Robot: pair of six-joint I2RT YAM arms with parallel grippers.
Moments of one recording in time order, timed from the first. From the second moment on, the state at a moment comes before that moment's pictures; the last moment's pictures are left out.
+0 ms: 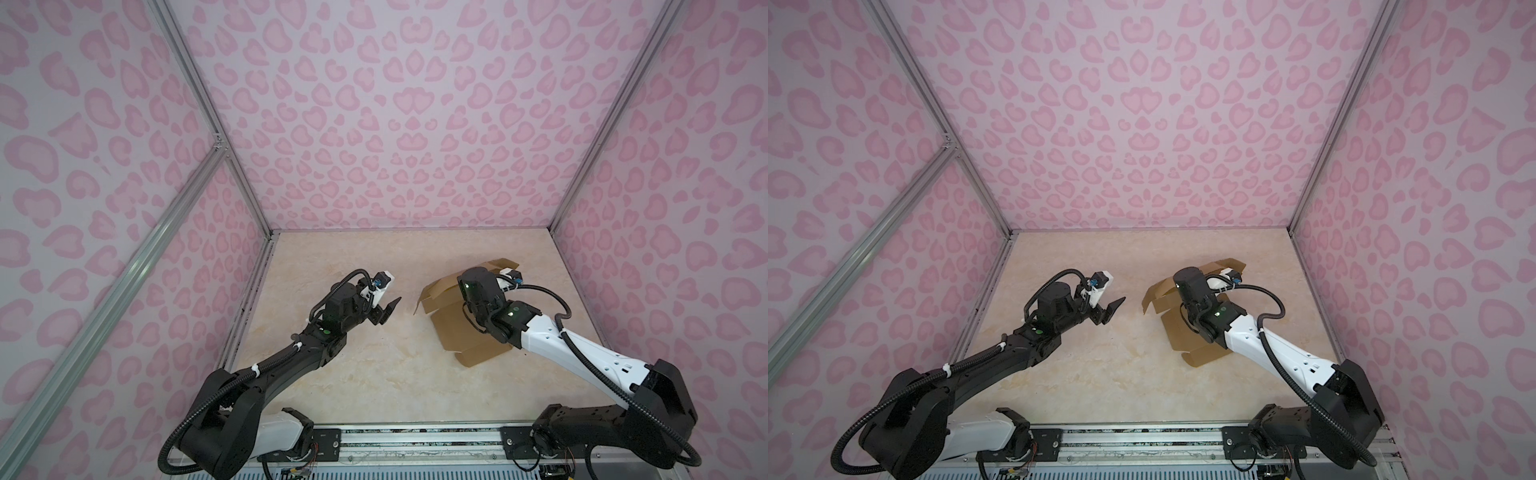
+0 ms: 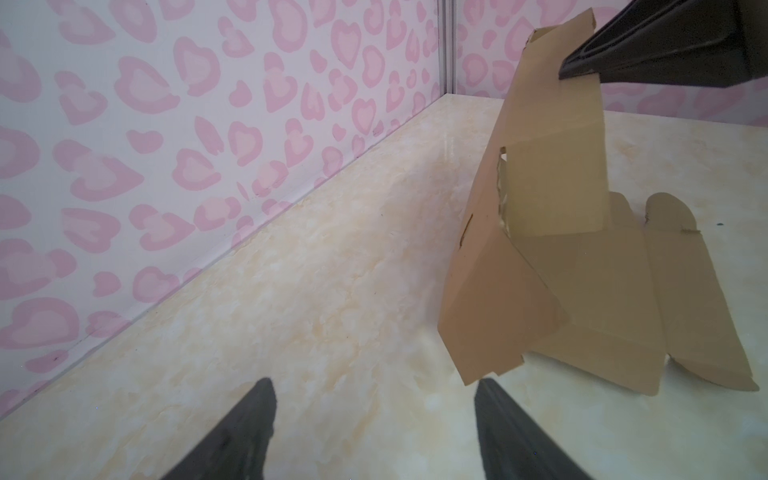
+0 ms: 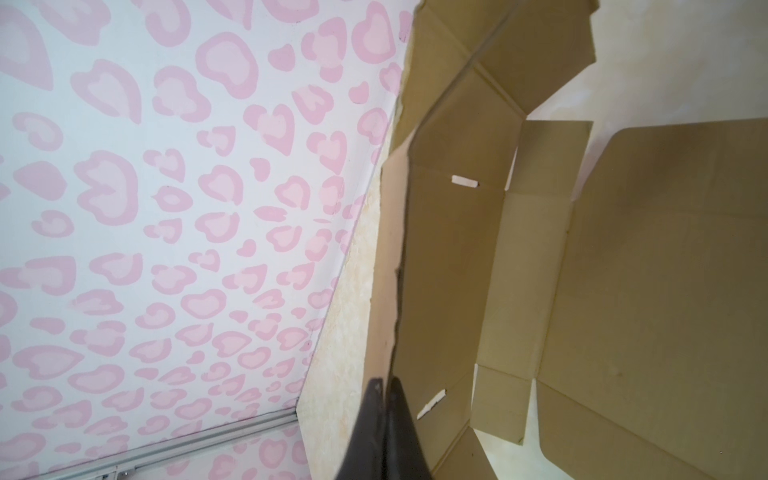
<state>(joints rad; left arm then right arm) -0.52 1.29 0.63 0.35 0.23 0.29 0.67 1.31 0.93 -0.23 0.60 1.58</state>
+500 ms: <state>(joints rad) -0.59 1.29 0.65 0.32 0.24 0.28 0.65 1.25 0.66 0.02 0.55 1.53</state>
